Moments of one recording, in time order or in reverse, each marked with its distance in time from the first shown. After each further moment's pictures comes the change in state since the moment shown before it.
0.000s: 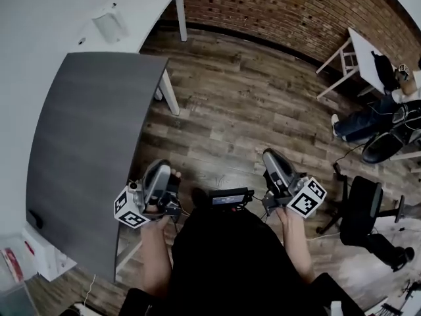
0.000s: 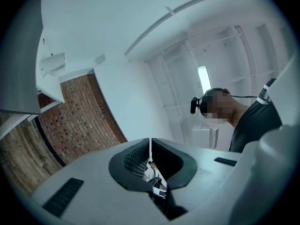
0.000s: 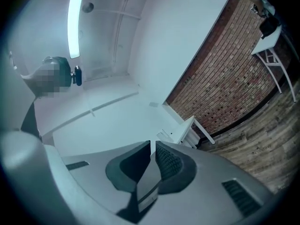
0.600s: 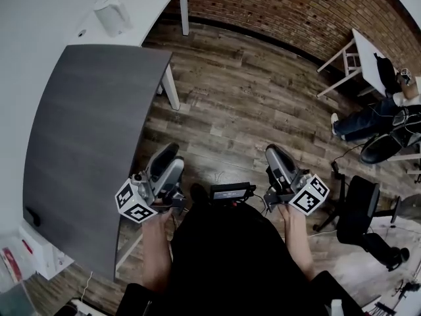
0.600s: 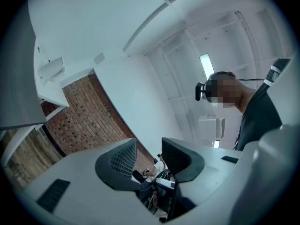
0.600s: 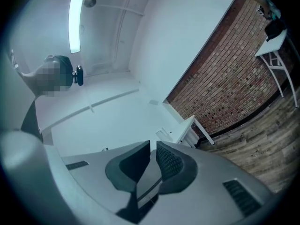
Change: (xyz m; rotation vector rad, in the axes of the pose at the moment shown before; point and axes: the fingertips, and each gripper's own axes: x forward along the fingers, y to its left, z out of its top) left arm 0.015 0.026 0.000 0.074 0.089 0.088; right arm 0.022 0.002 0.002 -0.031 0.027 -0.010
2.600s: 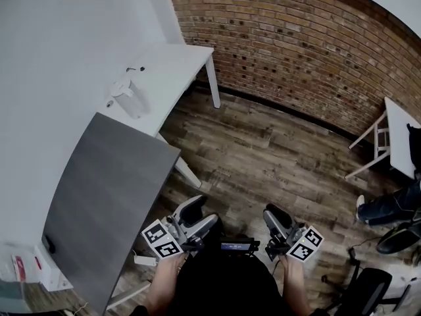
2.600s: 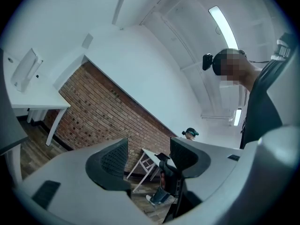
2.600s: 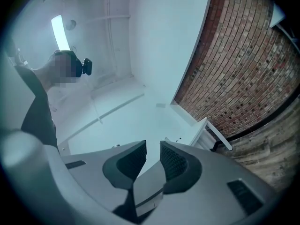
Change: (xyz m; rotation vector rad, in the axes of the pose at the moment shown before) left arm 0.226 0.132 -0.066 0.184 0.289 0.198; right arm 0.091 -0.178 0.119 0.058 0.022 0.259
